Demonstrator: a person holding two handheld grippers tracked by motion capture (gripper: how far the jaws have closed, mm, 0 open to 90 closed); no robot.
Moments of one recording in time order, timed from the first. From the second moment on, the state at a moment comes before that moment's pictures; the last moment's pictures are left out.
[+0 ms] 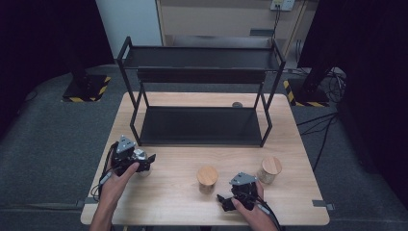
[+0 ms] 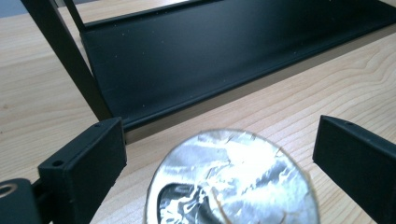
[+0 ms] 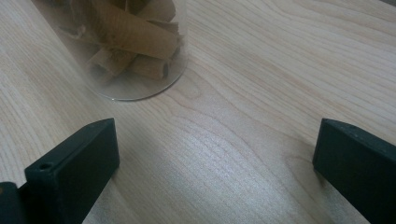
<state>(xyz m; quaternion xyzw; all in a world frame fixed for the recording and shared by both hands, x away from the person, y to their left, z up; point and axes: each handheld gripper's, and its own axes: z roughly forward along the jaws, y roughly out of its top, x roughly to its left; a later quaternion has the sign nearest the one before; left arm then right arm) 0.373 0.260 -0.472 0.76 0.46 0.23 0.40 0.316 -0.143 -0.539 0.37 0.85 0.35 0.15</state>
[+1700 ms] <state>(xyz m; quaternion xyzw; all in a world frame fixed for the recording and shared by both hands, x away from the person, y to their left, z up) 0.354 0.262 -0.516 0.76 0.45 0.25 0.40 0.316 -0.143 -0.539 0.37 0.85 0.35 0.15</state>
